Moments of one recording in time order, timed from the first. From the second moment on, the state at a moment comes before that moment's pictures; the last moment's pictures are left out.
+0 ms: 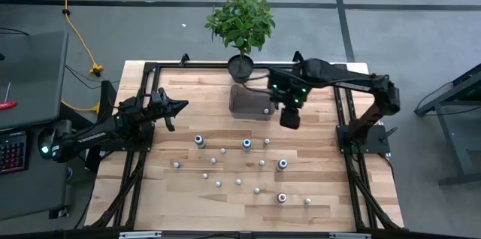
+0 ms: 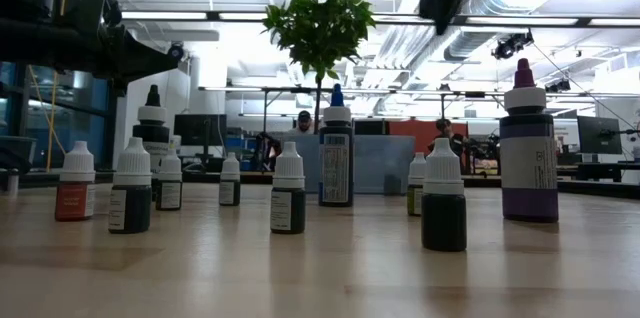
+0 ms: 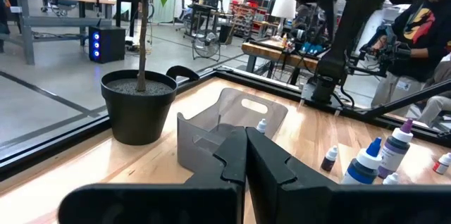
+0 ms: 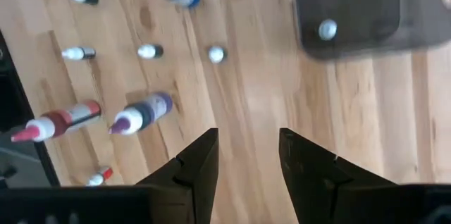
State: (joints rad) left arm 0.37 0.01 0.01 0.01 0.01 -0.18; right arm -0.18 1.63 1.70 -1.46 -0.17 0.10
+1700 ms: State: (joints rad) left arm 0.37 0.01 0.01 0.01 0.01 -0.18; right arm 0.04 1.49 0.77 -0.24 -0.04 0.14
